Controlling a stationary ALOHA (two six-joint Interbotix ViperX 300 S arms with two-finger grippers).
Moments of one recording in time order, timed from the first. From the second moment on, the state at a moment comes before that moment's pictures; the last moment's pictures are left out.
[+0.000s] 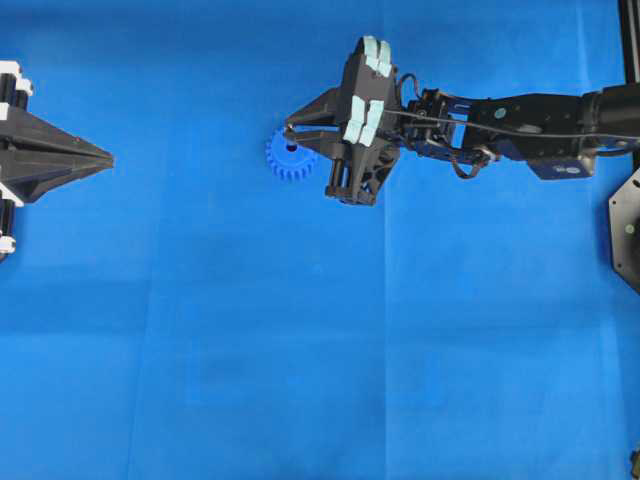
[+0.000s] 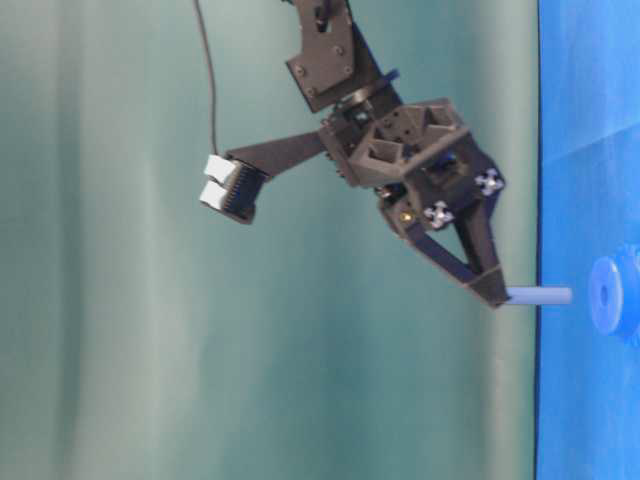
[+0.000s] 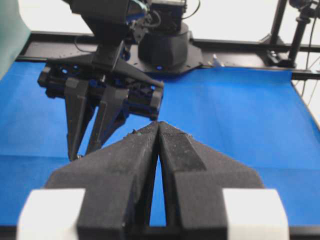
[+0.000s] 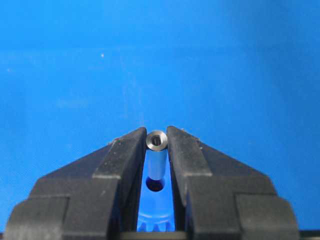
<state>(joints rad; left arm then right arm) 0.01 -0.98 1.20 0.00 -0.27 -0.03 -0.17 0.11 0.60 0.13 -0.29 -0.03</state>
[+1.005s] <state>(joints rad) 0.01 -0.98 1.20 0.00 -0.27 -0.04 -0.17 0.18 0.60 0.15 -0.33 -0.02</state>
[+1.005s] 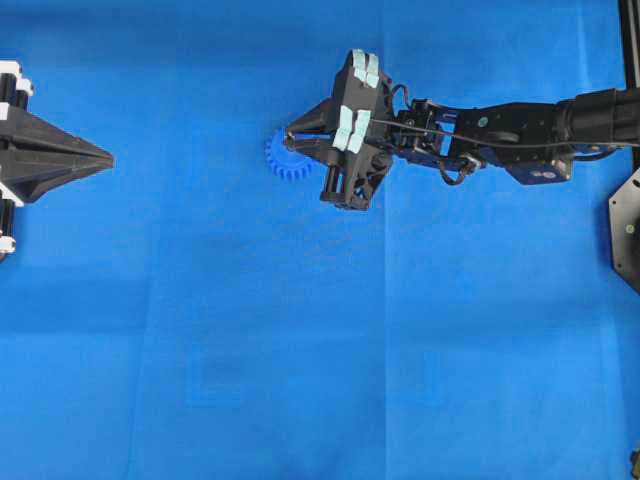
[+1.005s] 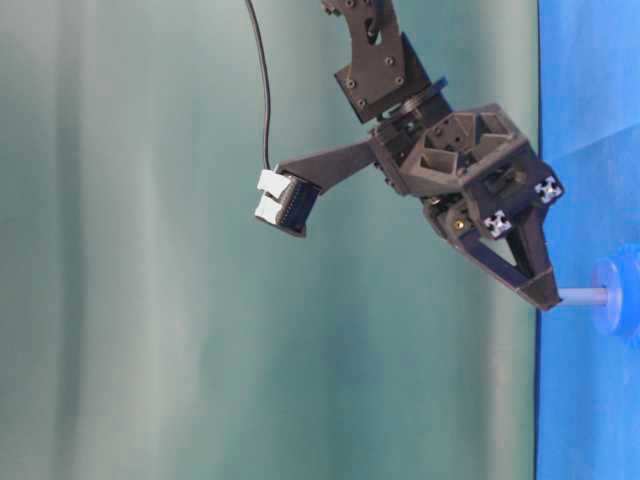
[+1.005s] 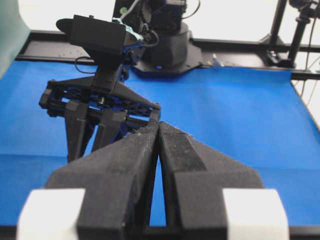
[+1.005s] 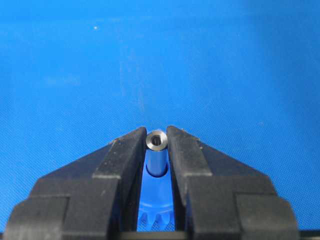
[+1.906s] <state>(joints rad) 0.01 -0.98 1.20 0.00 -0.26 -0.04 -0.18 0.27 0.59 0.16 -0.35 -0.02</state>
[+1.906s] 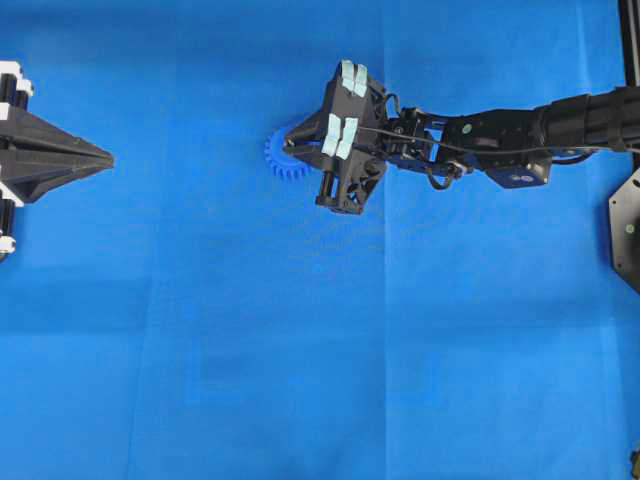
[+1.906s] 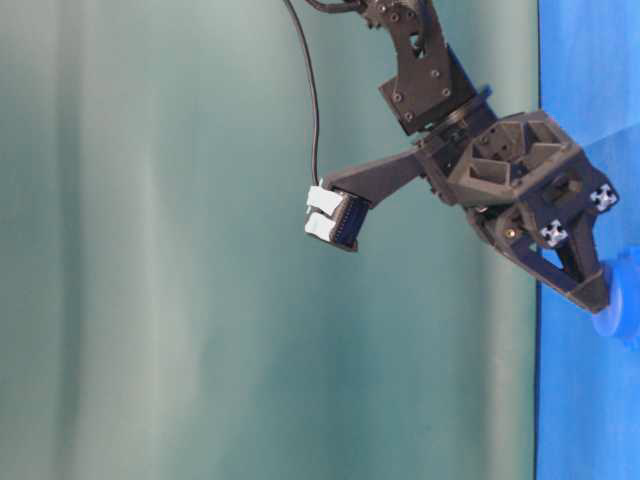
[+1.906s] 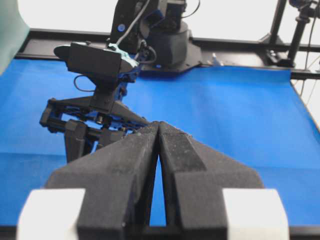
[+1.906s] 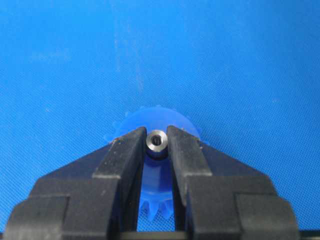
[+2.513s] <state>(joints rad) 0.01 -0.98 1.20 0.00 -0.26 -0.04 -0.17 0.27 0.59 0.16 -0.35 -0.02</state>
